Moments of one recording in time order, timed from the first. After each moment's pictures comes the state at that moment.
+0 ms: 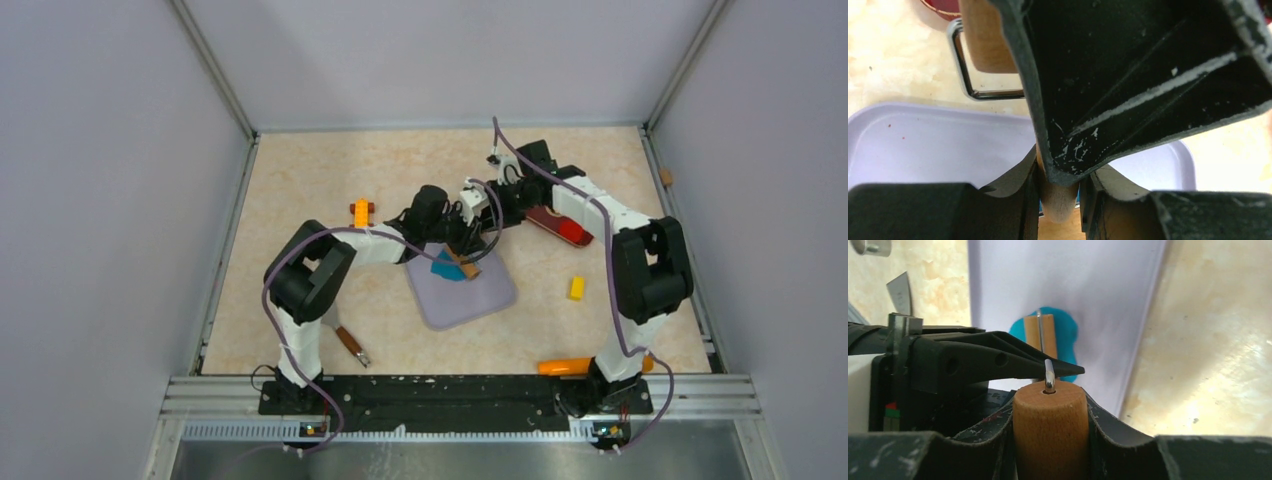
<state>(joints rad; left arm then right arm) -0.67 1.92 1.13 0.30 0.54 0.01 0.36 1.79 1.37 -0.58 -0.55 0.16</state>
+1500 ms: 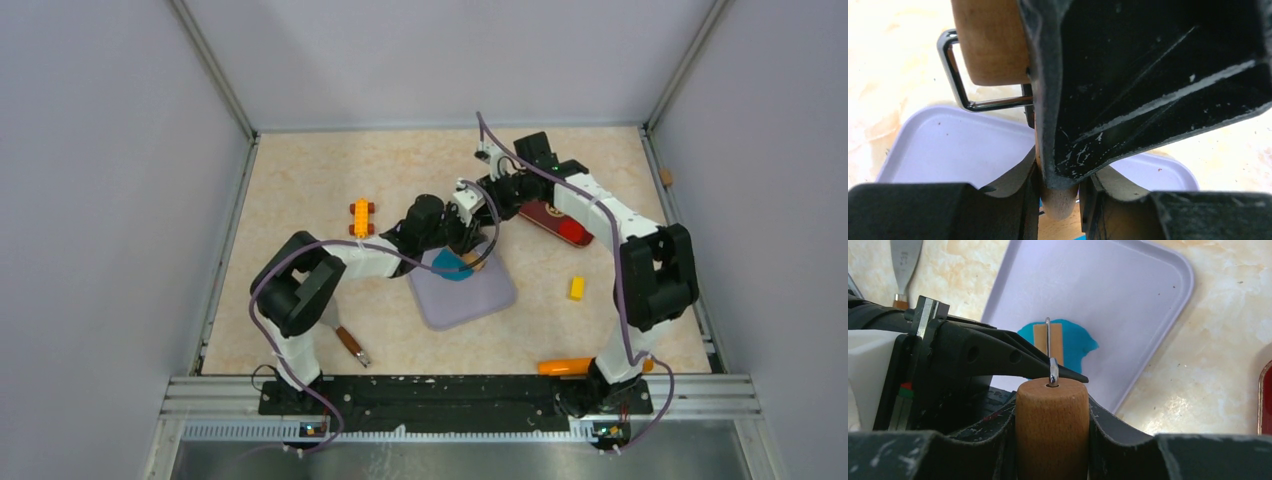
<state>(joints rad) -0.73 1.83 1.01 0.50 0.33 -0.03 0.38 1.73 1.40 -0.59 -0.60 -0.11</state>
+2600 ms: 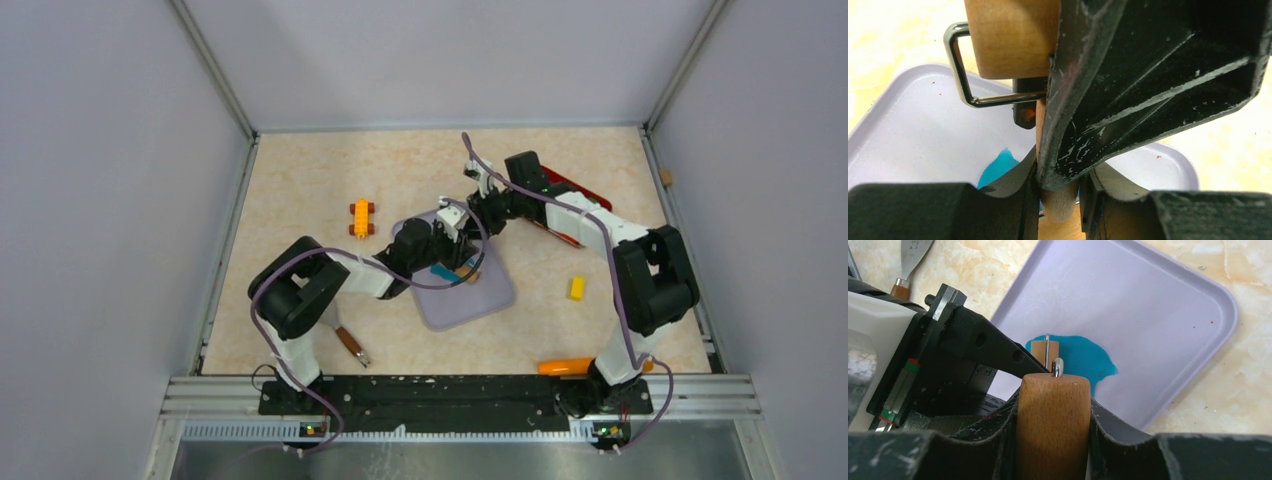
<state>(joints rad) -0.74 1.83 0.78 0.77 0.24 -0.15 0.44 1.73 1.22 -0.34 -0.66 -0.18</state>
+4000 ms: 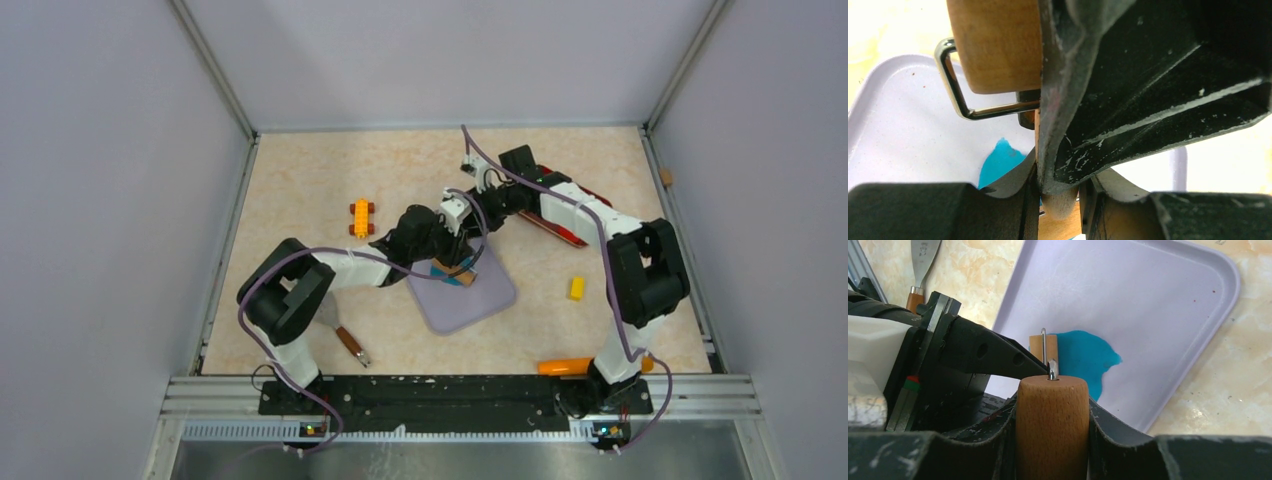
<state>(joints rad) -0.72 1.76 0.89 0.45 0.30 -0.13 0.45 1.78 1.33 -0.48 -0.65 -0.10</state>
